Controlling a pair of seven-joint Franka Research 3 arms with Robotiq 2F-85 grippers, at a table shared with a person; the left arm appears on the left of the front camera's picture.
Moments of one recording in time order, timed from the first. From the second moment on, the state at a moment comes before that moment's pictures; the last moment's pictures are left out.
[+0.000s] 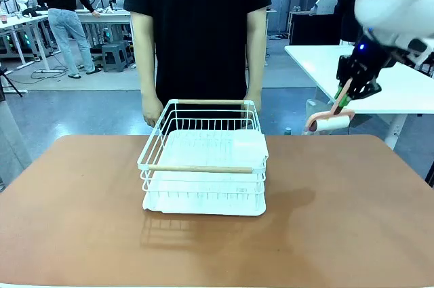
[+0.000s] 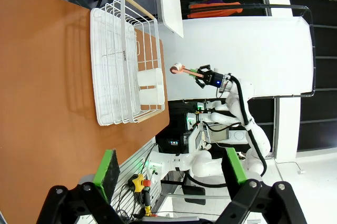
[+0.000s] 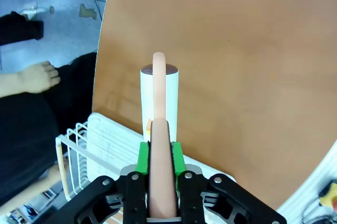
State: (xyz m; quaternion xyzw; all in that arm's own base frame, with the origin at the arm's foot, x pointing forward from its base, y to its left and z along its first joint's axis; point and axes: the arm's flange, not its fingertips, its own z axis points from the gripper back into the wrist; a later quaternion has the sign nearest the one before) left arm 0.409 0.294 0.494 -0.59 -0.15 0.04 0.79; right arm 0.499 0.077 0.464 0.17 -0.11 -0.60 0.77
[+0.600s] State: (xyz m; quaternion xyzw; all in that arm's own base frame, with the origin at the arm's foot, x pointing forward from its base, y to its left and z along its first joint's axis) left arm 0.409 0.294 0.494 -0.59 -0.15 0.04 0.79; right arm 0.505 0.072 0.368 0.19 -0.13 -0.62 0.75
